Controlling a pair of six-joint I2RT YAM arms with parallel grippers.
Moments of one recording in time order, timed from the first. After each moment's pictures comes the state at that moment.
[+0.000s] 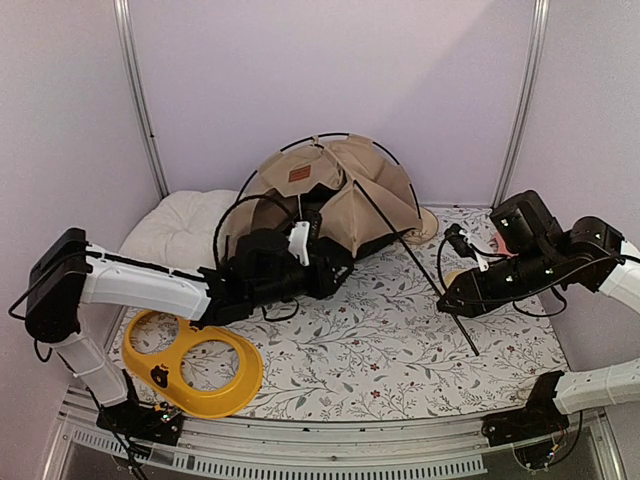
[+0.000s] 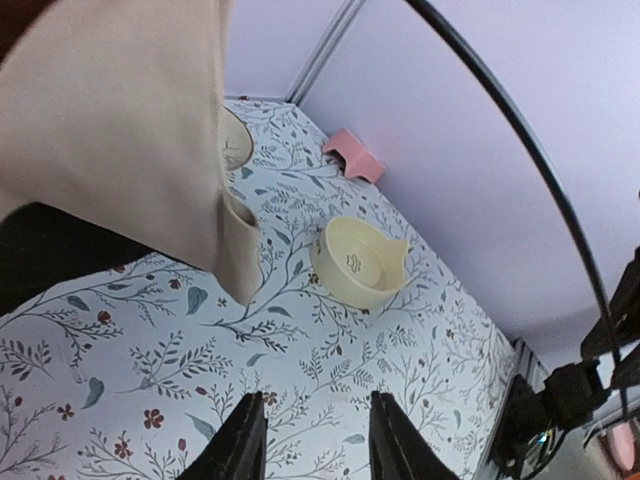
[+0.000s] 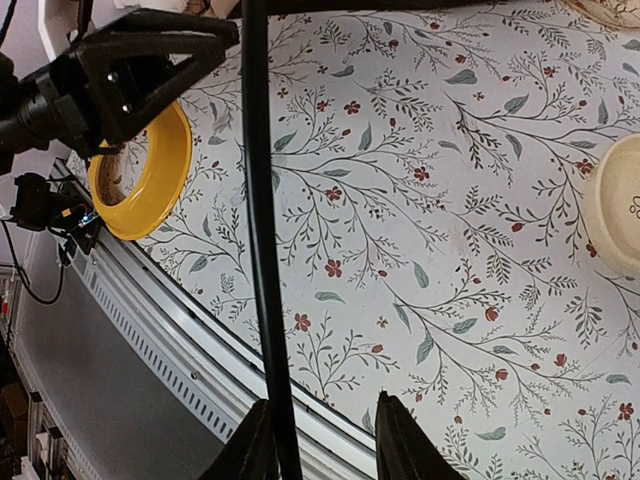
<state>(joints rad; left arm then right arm) -0.99 1.65 0.93 0.49 -0.05 -0.59 0.83 1.01 1.11 -1.00 -0.15 0.44</state>
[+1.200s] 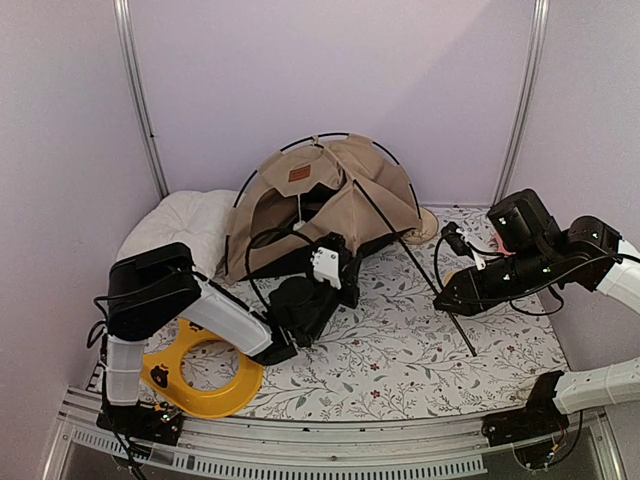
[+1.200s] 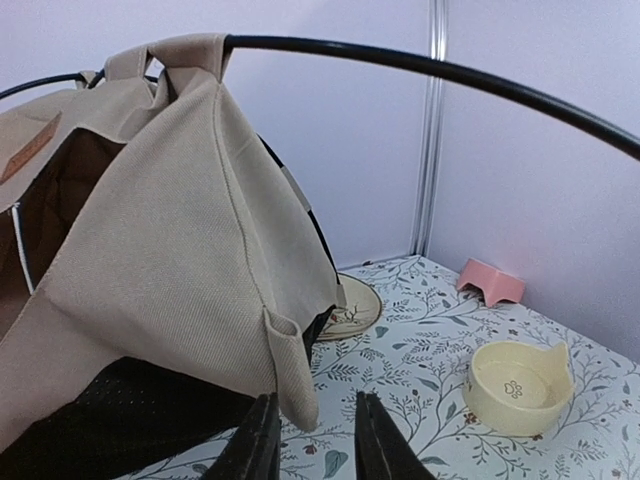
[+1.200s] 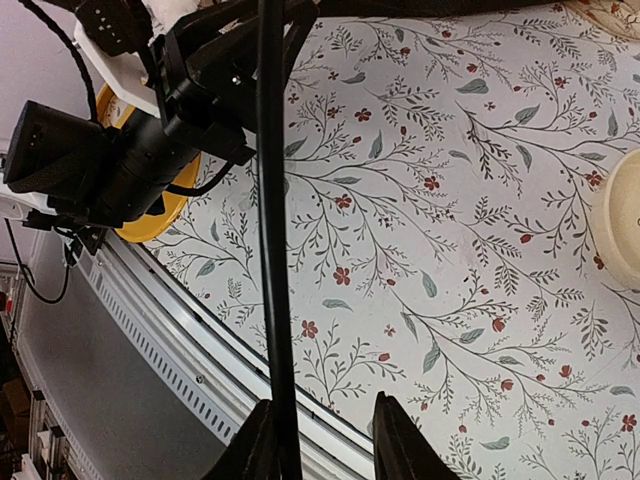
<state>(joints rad) -1.13 2.10 1.00 1.27 -0.61 0.02 0.83 1.02 1.11 -0.97 -0.17 0.43</state>
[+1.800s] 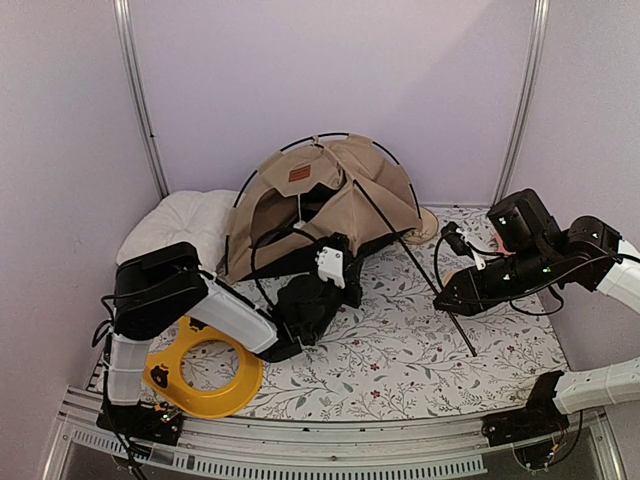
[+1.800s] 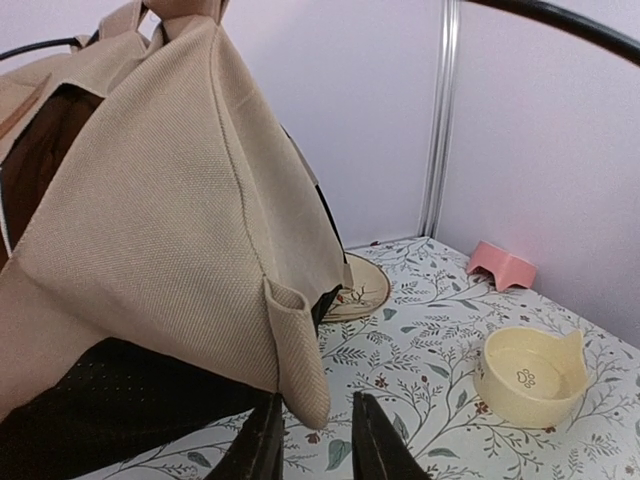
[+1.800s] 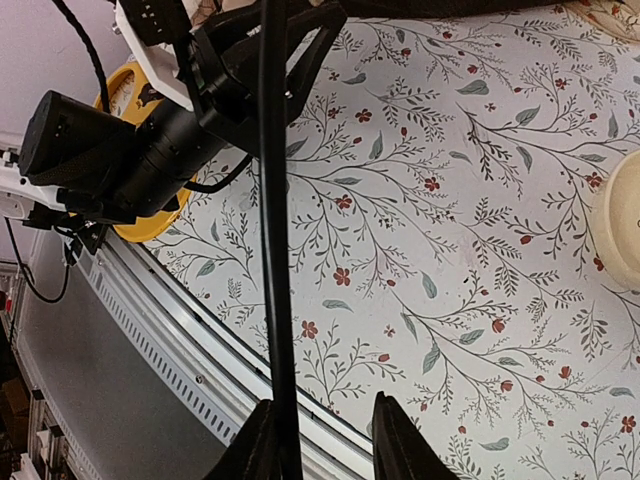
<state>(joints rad) -1.11 2.14 1.06 1.20 -0.62 -0.03 0.83 1.02 1.11 -0.97 -0.17 0.43</state>
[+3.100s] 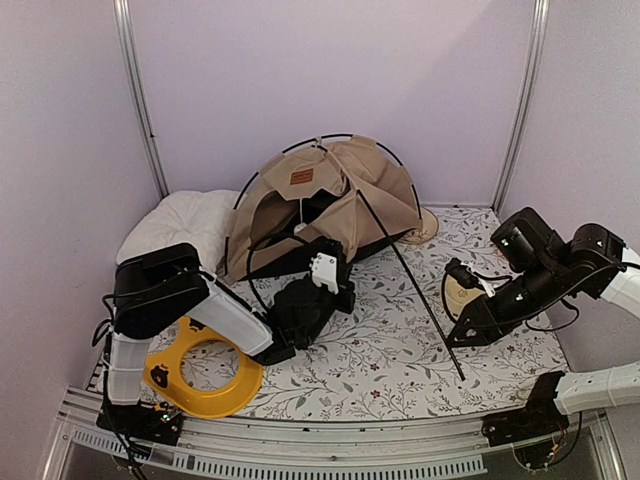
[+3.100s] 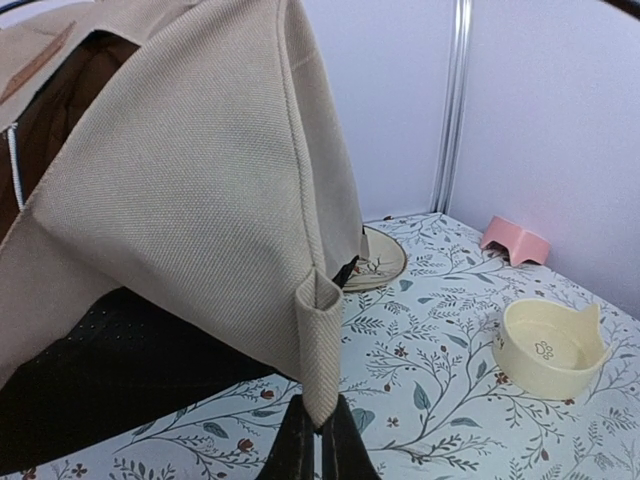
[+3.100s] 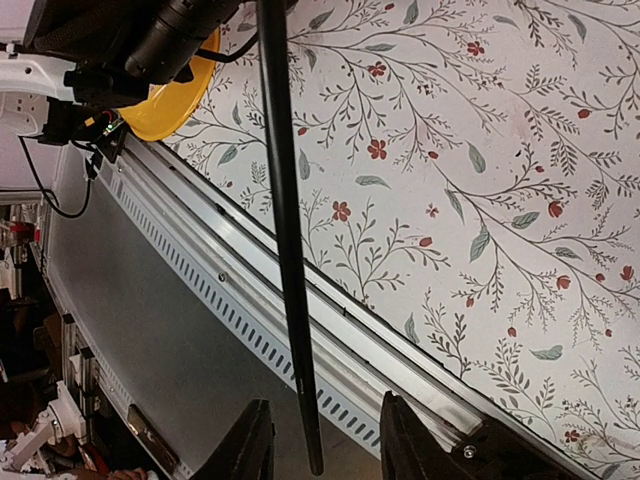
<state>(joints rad) -1.10 2.14 1.00 1.19 -0.63 -0.06 0.83 0.98 1.07 -1.16 -0.35 0.44</state>
